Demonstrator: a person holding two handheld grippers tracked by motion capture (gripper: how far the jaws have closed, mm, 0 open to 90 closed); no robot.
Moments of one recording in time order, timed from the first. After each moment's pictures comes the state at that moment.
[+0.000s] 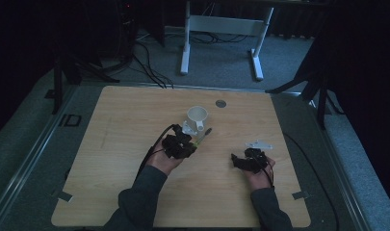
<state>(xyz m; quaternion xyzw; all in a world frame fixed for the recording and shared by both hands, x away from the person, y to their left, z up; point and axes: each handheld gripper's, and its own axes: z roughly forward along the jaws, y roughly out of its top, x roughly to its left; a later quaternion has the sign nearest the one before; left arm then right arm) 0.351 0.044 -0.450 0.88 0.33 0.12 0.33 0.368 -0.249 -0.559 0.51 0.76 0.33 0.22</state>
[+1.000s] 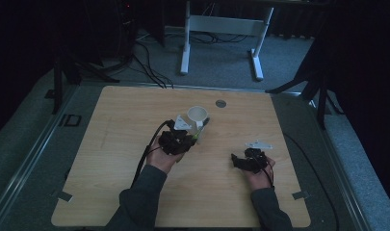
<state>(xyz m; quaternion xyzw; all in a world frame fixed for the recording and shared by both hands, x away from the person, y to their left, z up) 0.352 0.054 -0.441 0.84 0.35 0.14 0.40 0.368 -0.250 -0.559 0.51 0.76 0.33 0.22</state>
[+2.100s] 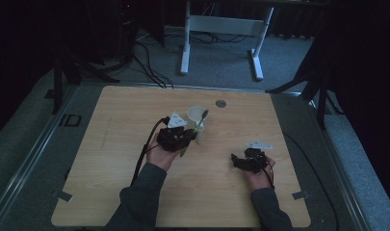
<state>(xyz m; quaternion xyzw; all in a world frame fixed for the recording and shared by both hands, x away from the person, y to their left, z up) 0.356 0.062 -0.440 0.80 0.36 0.15 0.46 0.368 -0.249 -0.559 0.51 0.76 0.33 0.22</state>
